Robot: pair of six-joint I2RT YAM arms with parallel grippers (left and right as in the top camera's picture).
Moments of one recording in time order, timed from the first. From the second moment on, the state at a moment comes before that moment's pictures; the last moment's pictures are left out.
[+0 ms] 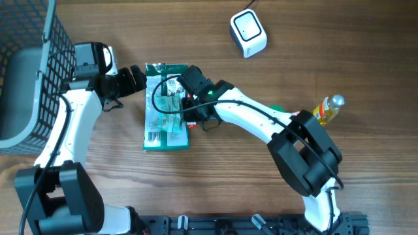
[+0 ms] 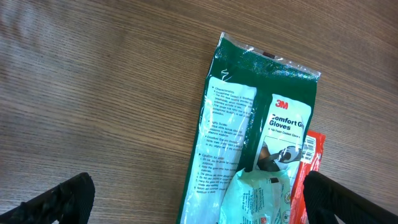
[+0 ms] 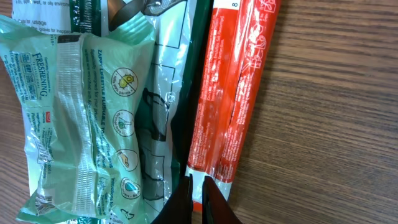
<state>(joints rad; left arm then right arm) 0.11 1.62 1.16 -0.63 0.17 -0.26 0.76 2.09 1.48 -0.58 -0.14 0.65</state>
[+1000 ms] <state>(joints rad) 0.11 1.62 1.16 -0.62 0.17 -0.26 0.77 2.09 1.48 -0.54 -0.25 0.57</state>
